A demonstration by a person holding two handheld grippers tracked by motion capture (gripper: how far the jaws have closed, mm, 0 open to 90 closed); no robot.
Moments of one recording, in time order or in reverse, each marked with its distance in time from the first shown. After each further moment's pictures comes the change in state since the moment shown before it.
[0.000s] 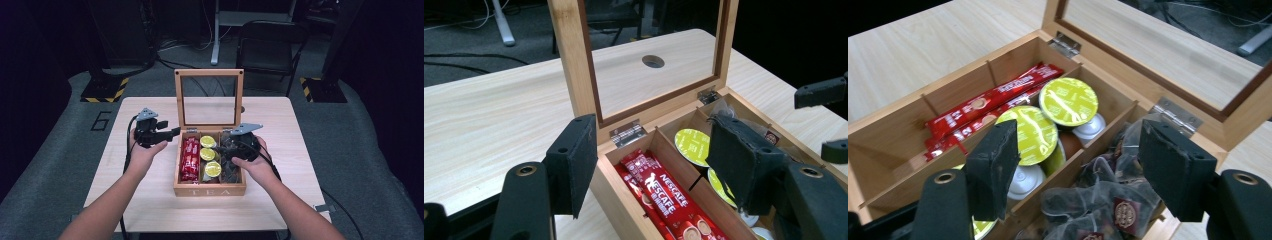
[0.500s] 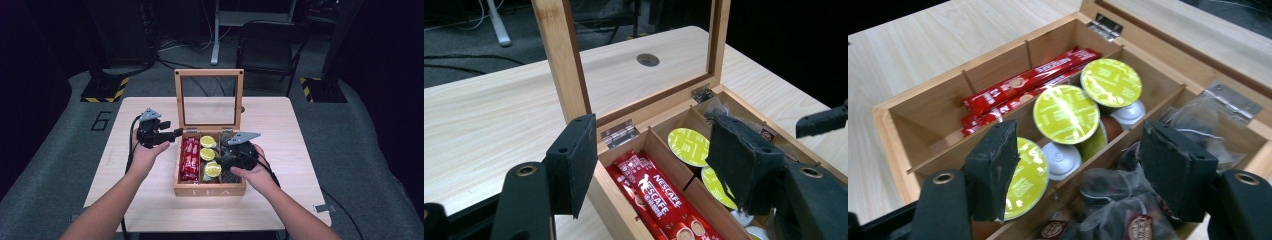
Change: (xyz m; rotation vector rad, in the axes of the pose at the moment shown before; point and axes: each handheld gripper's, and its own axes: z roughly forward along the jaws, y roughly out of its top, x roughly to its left) left arm -0.007 0.001 0.004 0.008 -0.007 0.015; right arm 0.017 -0.016 0.001 0.009 0.082 -0.023
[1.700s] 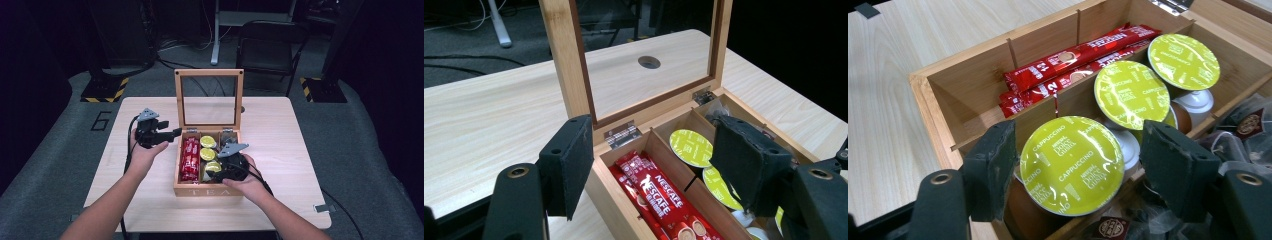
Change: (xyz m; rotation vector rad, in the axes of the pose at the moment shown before) left arm 0.003 -0.001 -0.003 -0.008 -0.005 -0.010; right arm 0.031 -0.014 0.020 0.046 0.065 -0.042
